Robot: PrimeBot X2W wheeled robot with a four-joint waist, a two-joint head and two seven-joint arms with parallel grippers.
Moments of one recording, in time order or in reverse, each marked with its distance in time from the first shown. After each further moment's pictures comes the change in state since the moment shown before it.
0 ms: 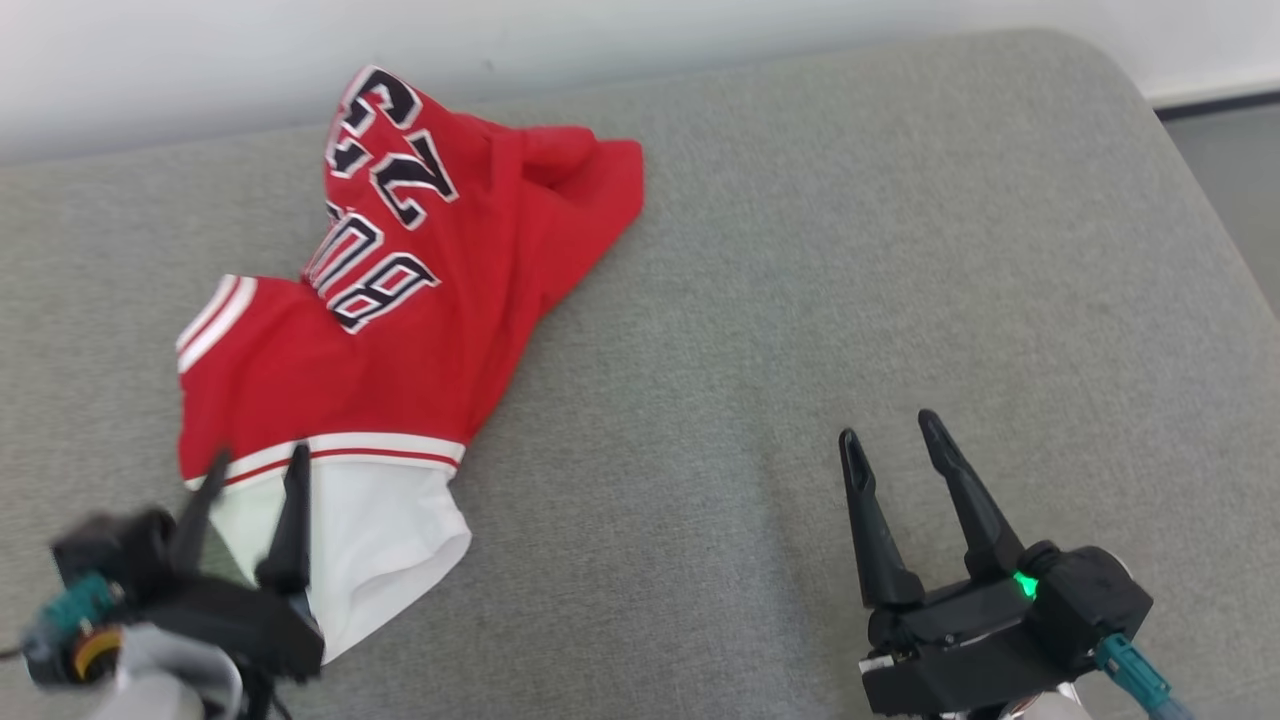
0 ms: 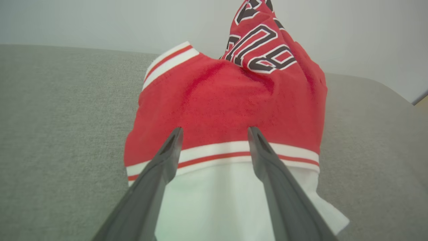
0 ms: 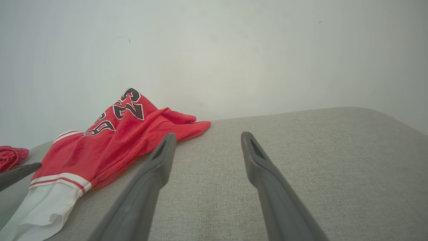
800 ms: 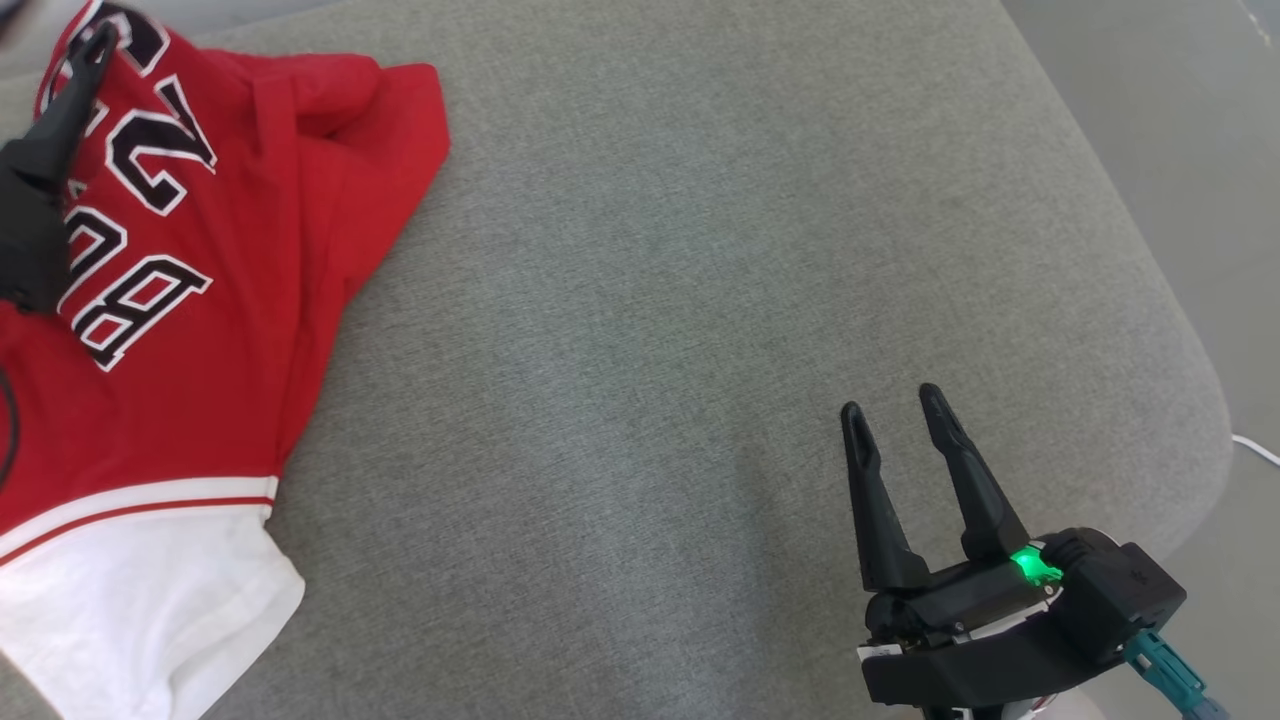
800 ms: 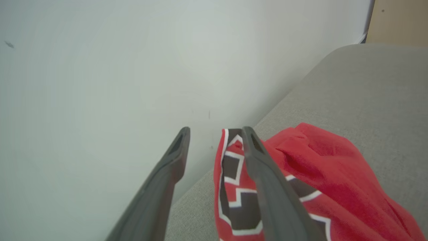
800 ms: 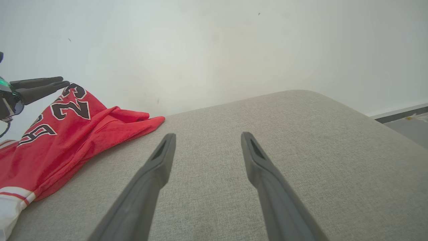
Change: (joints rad) left arm -0.912 0.237 -0.520 0.371 0.118 -0.313 0.080; right arm -0.006 -0.001 0.032 -0.080 0.092 0.000 0.000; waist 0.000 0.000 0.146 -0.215
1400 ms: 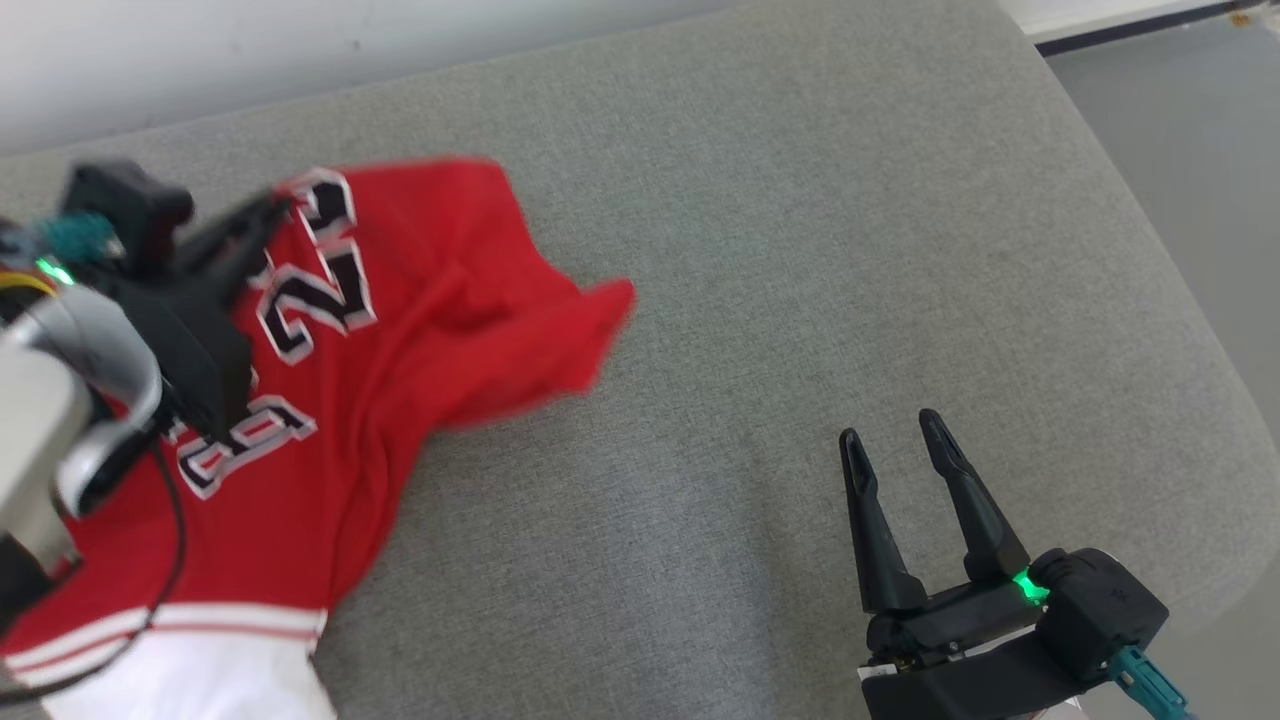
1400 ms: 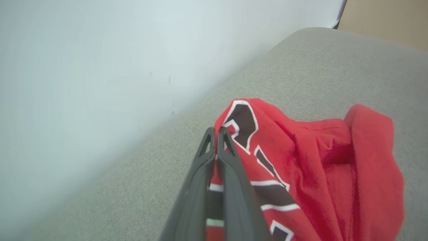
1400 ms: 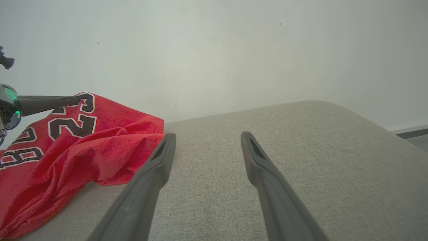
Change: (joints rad) left arm 0.297 -0.105 0.205 -0.201 0.011 -0.002 0.247; right arm 0.031 0.000 -0.018 0.025 -0.066 0.000 0.000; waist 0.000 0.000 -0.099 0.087
